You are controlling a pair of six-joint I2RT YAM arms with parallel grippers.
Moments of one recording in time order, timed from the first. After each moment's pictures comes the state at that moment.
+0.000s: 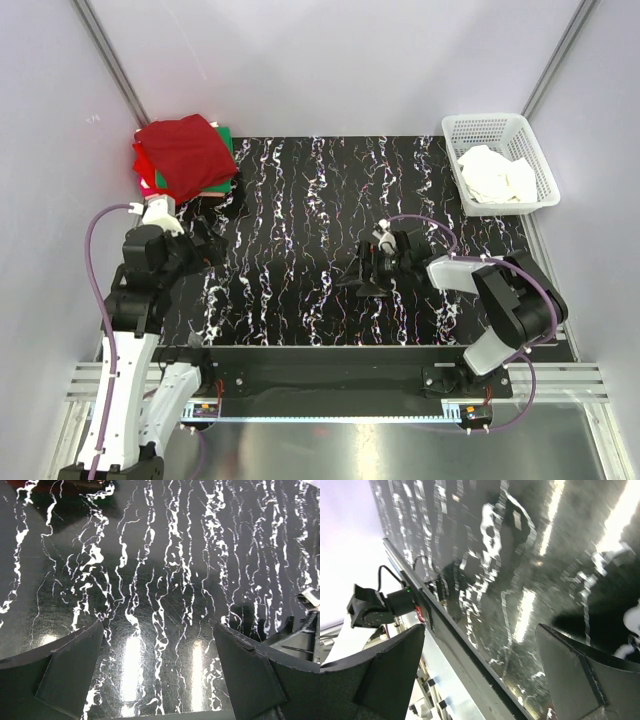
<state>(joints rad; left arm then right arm) -0.06 0.65 0.89 -0.74 0.08 -0.37 0.46 1.60 0.61 0.19 -0.71 0.78</state>
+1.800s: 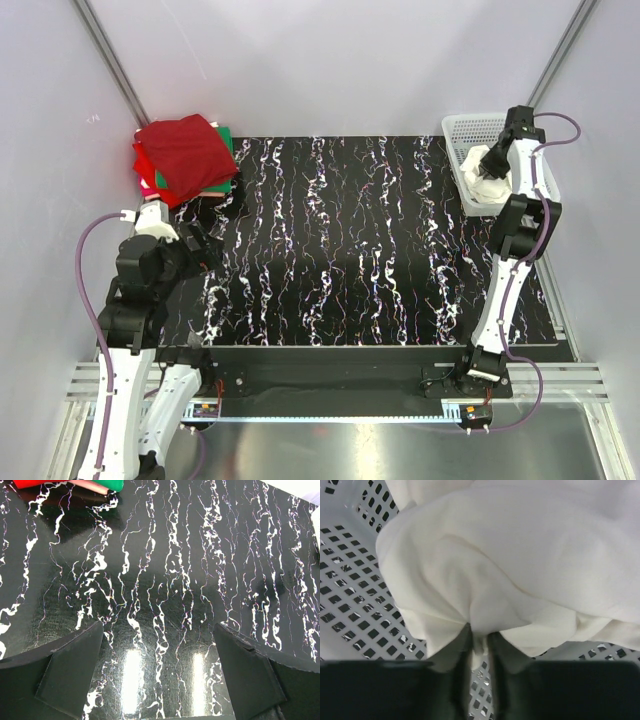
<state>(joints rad) -0.07 0.57 0.89 -0.75 0.05 -0.38 -0.25 2.47 2.39 -0.93 0.05 0.52</state>
